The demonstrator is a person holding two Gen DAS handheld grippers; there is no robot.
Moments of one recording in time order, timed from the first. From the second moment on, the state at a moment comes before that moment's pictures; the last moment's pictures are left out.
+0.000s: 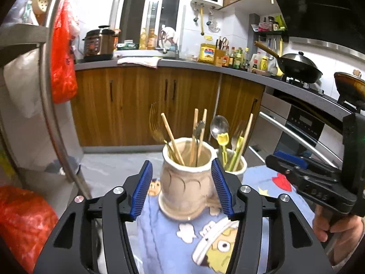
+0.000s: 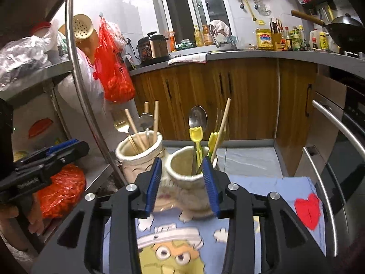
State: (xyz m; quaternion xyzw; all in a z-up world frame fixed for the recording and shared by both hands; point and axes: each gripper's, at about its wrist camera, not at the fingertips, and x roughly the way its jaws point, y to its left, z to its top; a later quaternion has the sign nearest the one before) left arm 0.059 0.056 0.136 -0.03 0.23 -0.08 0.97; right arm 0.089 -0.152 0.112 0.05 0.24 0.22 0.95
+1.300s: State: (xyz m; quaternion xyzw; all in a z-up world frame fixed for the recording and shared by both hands) left arm 0.043 0.020 0.055 0.03 0.22 -0.02 0.98; right arm 0.050 -0.181 0.048 0.04 0.21 0.18 0.96
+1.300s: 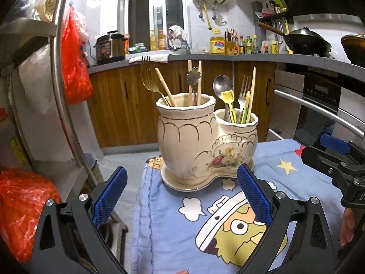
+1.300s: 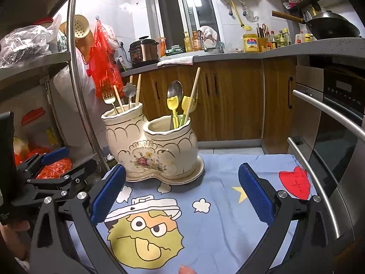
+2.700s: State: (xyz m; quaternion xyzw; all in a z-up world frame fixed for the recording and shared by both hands) left arm 0.041 0.025 0.054 0.03 0.22 -0.01 0.98; right arm 0.049 -0.175 0.047 0.04 0.21 0.19 0.96
